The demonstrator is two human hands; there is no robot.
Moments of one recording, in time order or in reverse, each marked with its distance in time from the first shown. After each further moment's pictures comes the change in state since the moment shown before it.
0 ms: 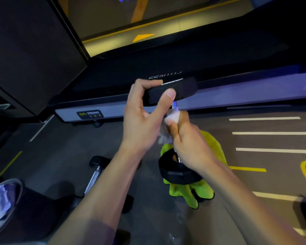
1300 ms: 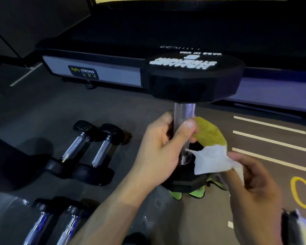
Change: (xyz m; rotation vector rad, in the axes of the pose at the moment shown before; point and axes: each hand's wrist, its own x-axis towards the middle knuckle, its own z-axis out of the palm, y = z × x) left_hand -0.080 -0.040 0.031 -0.343 -0.106 -0.470; right_hand -0.088 0.080 -0.023 0.458 0.462 0.305
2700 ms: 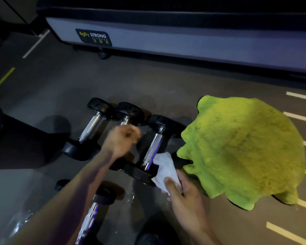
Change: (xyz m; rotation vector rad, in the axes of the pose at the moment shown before) left_hand 0.037 -0.192 -0.205 0.668 0.124 -0.556; right_hand -0.045 0.142 0.116 -0.431 -0.561 0.488
